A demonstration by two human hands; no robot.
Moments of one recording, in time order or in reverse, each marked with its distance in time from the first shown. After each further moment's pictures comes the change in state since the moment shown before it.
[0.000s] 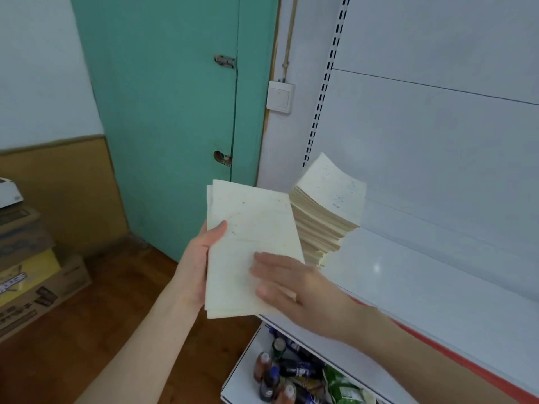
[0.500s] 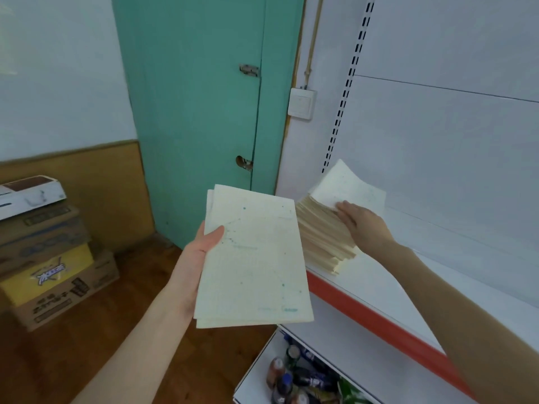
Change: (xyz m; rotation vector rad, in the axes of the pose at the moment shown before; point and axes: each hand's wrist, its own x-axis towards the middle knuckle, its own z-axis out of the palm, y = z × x) left_hand -0.016 0.006 -0.012 -0.023 0.003 0.066; right_hand 0.035 0.124 -0.053 -0.238 0.195 0.556
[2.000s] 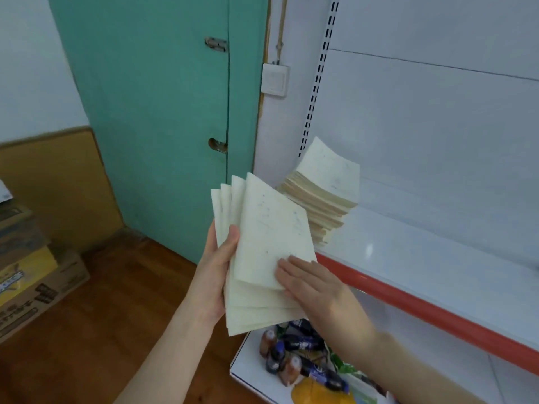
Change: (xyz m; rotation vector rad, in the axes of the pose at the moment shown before) left_hand -0.013 -0.033 -0.007 0.069 -0.060 0.075; right_hand -0.156 -0.087 0.050 -0.072 0.252 -0.570
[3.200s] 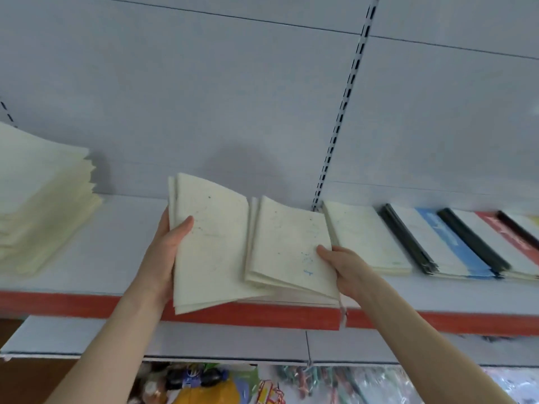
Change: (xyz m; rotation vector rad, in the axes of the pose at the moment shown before) left_hand 0.074 -0.240 0.326 0.198 -0.156 -0.132; right_hand -0.308 0.300 -0.197 1.140 0.529 1.816
